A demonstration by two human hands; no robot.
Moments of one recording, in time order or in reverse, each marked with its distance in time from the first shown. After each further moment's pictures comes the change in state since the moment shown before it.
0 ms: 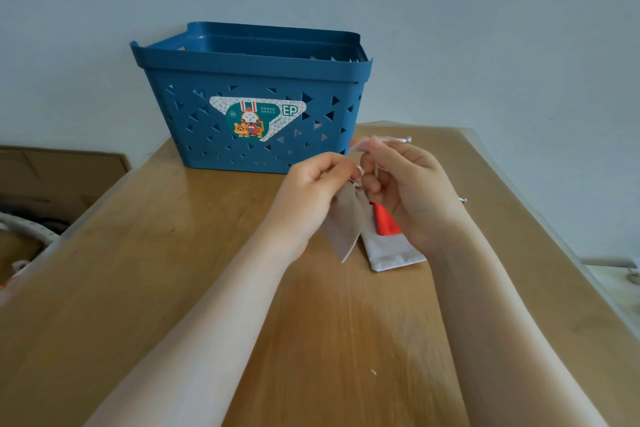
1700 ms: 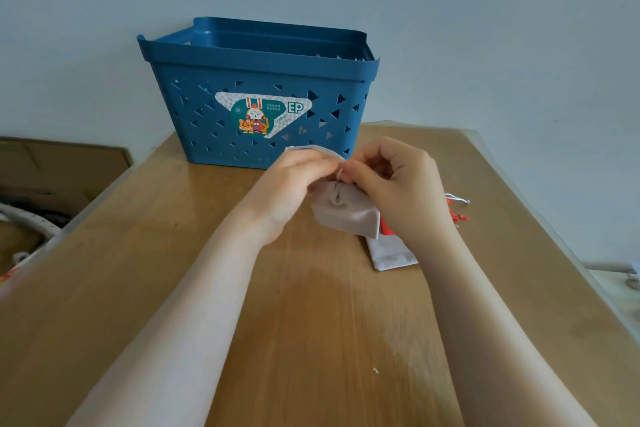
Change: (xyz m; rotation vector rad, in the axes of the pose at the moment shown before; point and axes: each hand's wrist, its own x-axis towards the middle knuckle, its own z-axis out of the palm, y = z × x) left_hand 0.006 0.006 -0.029 -0.058 -0.139 -0.041; right_hand -0.001 0.008 0.010 -0.708 0.093 -0.352
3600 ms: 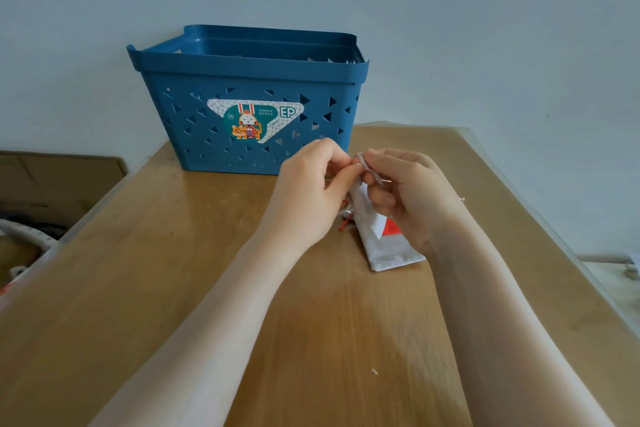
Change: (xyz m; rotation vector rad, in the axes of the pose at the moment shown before) left_hand -0.007 0.004 0.030 0.571 0.263 0.389; right_hand 0.003 0.001 -0.018 0.624 -0.185 0.472
